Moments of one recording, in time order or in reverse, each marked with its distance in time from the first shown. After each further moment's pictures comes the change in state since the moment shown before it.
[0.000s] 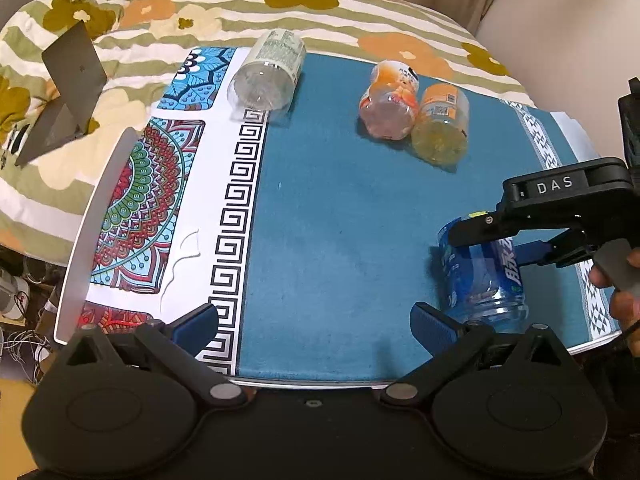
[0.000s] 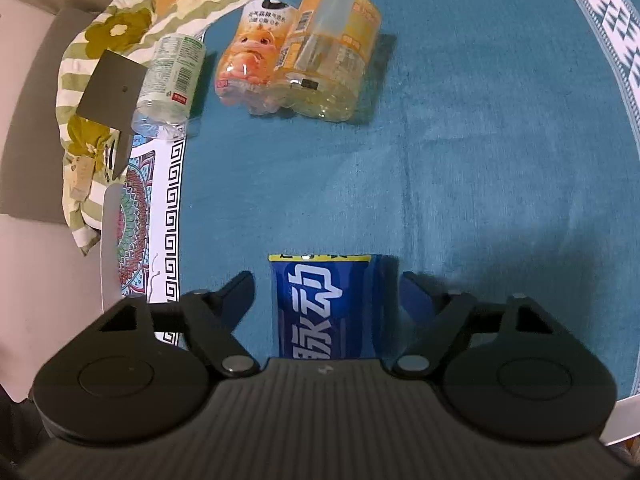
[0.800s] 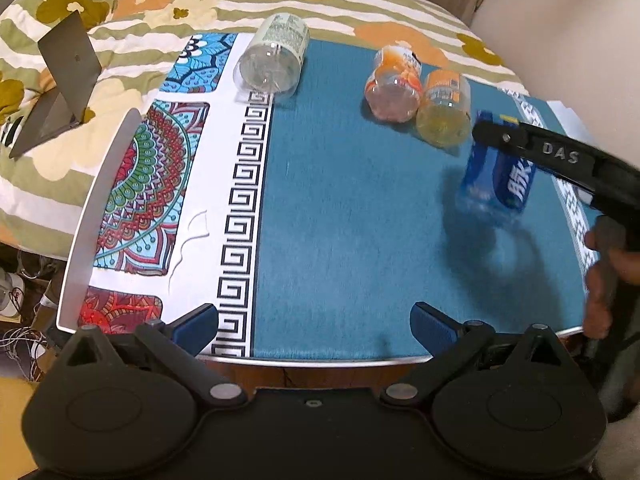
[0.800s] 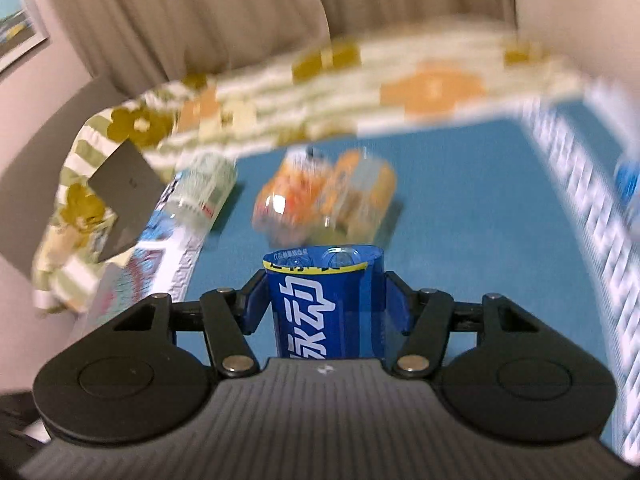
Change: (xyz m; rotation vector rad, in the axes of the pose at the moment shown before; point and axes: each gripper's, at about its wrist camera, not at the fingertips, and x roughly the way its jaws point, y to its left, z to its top) left arm 0.003 0.015 -0.010 0.018 0.032 -0.025; right arm -0.022 0.038 -0.057 -0.253 -0.673 -0.139
